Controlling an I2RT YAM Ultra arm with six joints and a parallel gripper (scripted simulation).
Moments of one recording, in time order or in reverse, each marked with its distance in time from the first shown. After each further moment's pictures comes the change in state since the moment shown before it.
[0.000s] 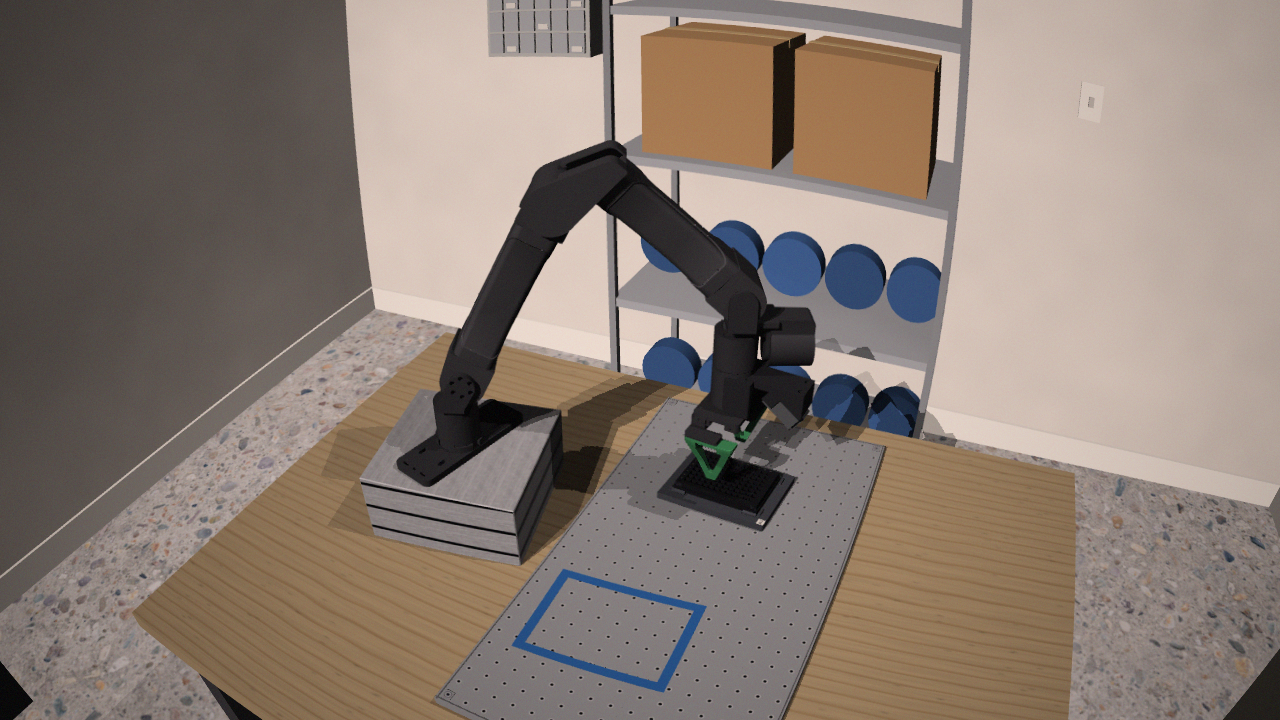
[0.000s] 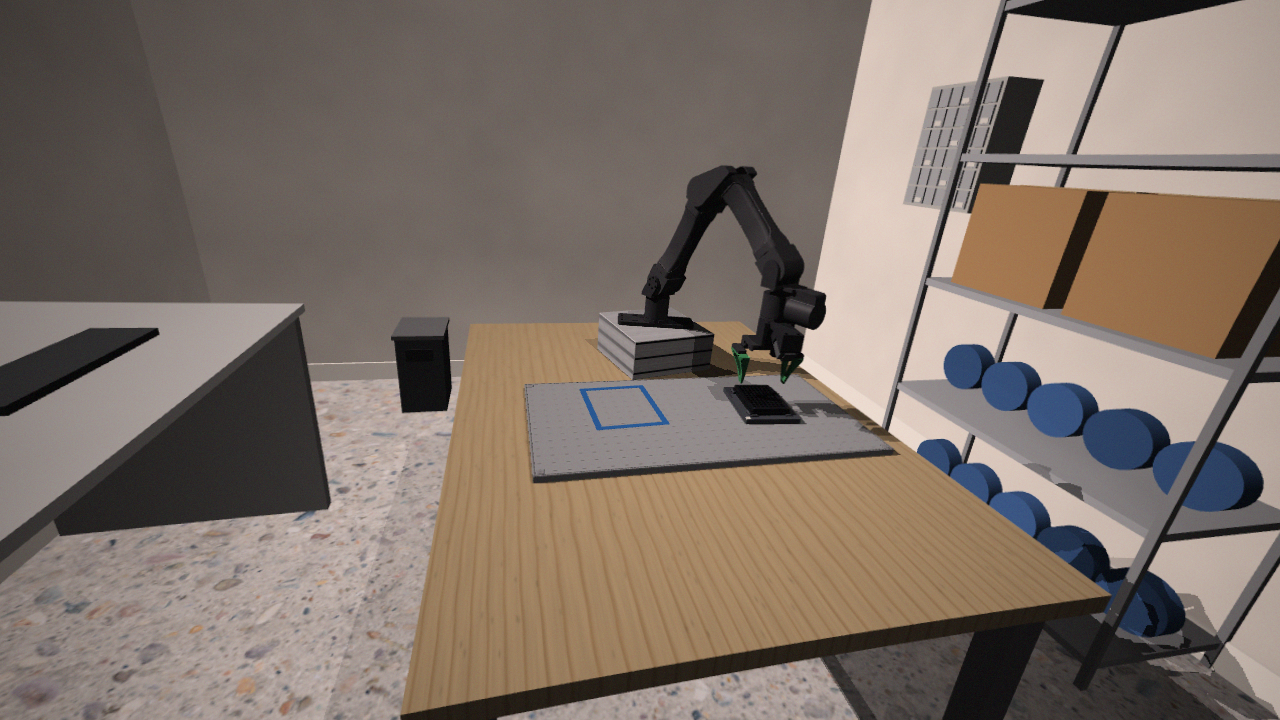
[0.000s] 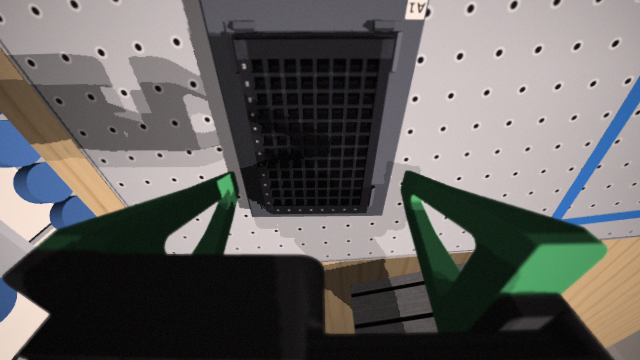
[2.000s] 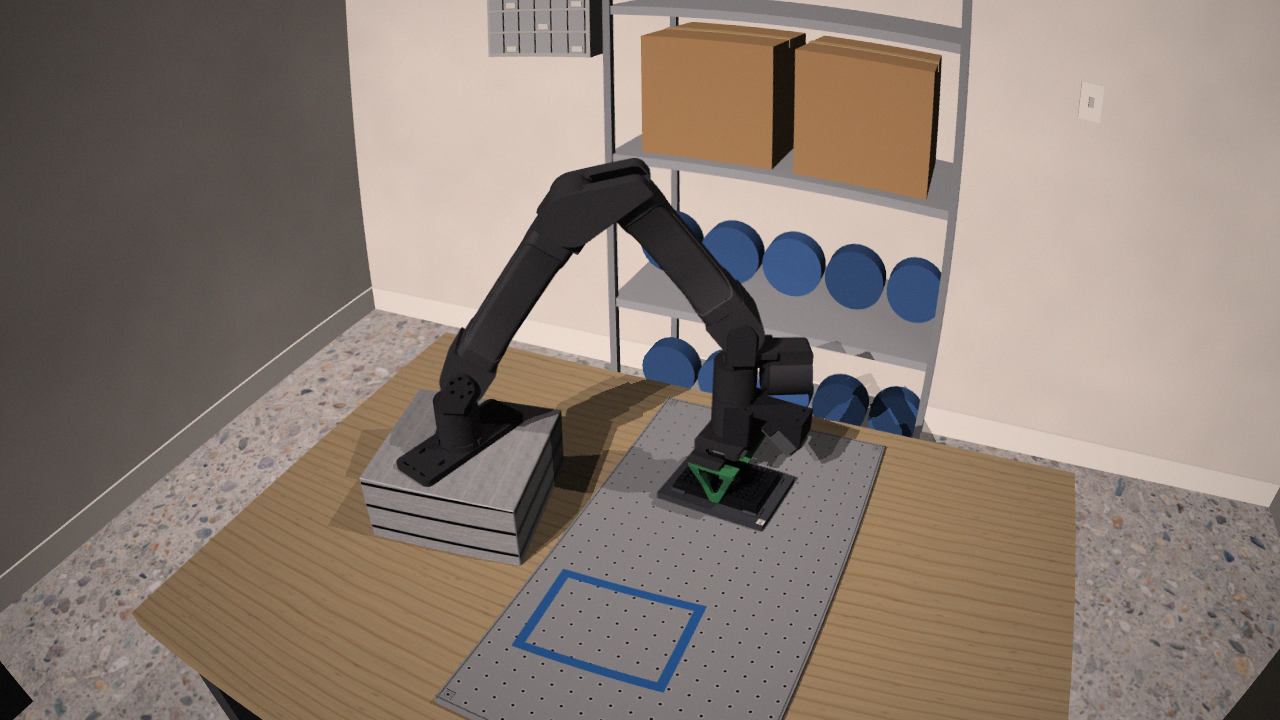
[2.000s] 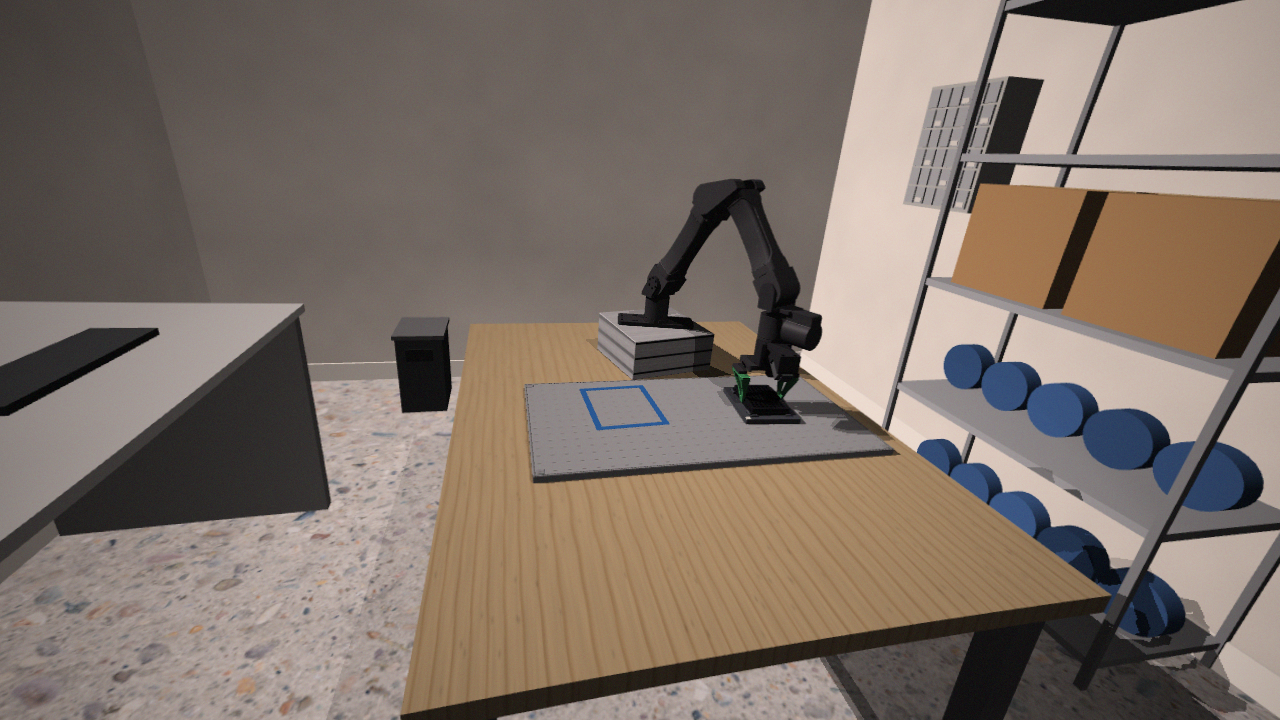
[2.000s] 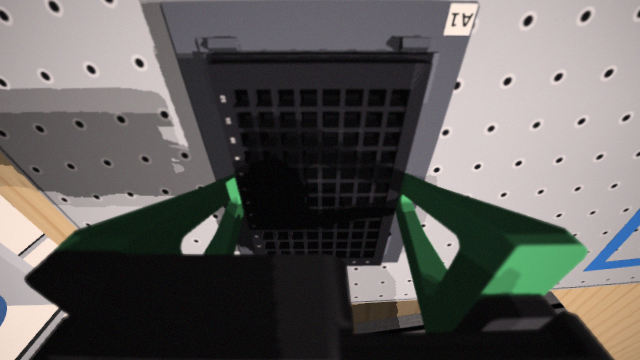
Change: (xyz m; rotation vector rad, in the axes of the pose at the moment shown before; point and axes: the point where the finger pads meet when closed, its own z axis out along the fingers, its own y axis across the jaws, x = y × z) arm -0.005 0.003 0.045 -0.009 -0.015 0.000
